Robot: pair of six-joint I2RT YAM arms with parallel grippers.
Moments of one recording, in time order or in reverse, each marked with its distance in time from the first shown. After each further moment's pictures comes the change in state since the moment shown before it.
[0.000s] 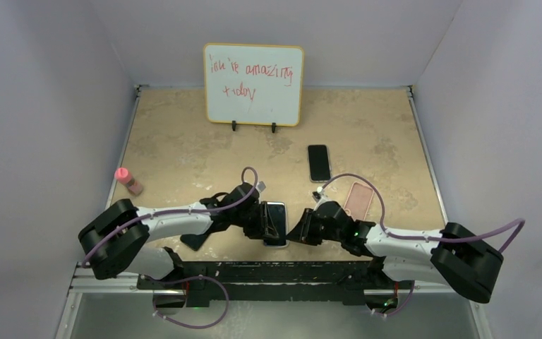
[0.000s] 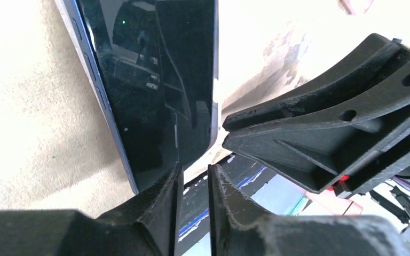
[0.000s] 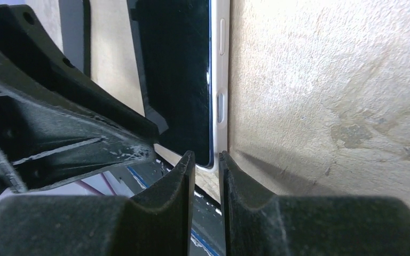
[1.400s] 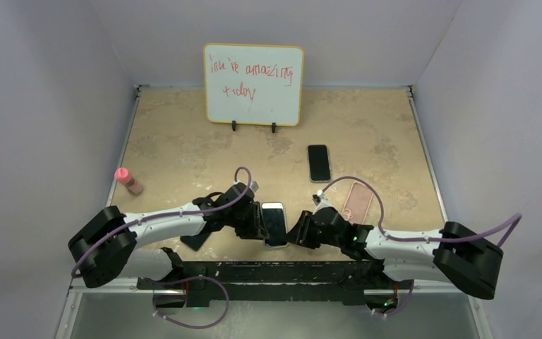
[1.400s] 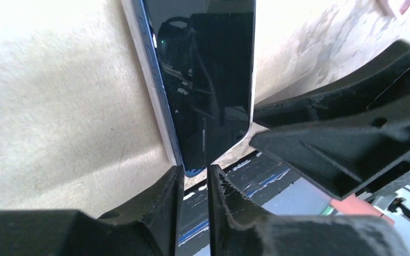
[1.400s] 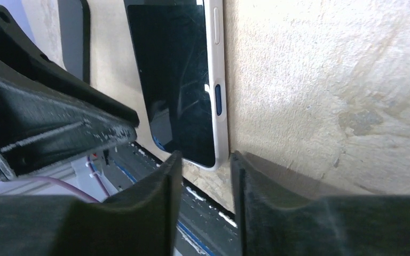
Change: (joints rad) left arm 0.006 -0.089 0.014 -0.187 -0.092 0.068; right arm 0.084 0.002 -0.012 0.021 0.118 0.066
